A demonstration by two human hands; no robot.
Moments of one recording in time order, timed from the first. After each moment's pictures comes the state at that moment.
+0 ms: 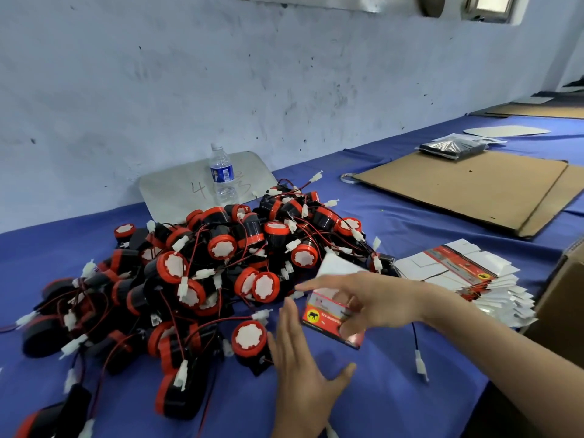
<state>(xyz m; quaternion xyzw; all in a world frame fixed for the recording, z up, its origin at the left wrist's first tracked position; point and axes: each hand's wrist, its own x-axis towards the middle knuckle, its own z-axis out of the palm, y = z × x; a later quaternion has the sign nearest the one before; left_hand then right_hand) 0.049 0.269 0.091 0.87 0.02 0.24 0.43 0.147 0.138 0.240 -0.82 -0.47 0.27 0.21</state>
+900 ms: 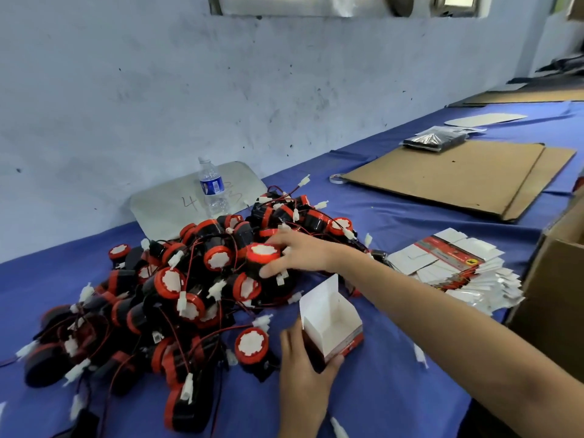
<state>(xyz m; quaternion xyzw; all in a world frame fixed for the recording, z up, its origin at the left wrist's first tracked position) 0.053 0.278 0.091 0.87 0.07 0.14 0.47 0.207 0.227 0.230 -0.83 -0.37 0.17 0.39</state>
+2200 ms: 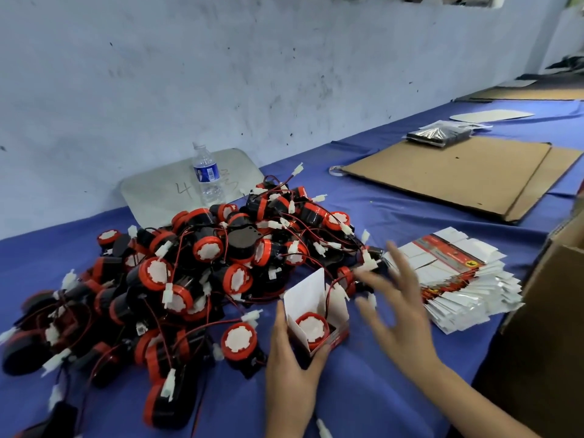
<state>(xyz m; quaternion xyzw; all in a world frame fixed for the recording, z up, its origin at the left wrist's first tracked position) 0.050 0.273 0.093 0.81 0.07 0.22 0.54 0.116 0.112 0.135 -0.79 -0.27 -0.32 0.45</state>
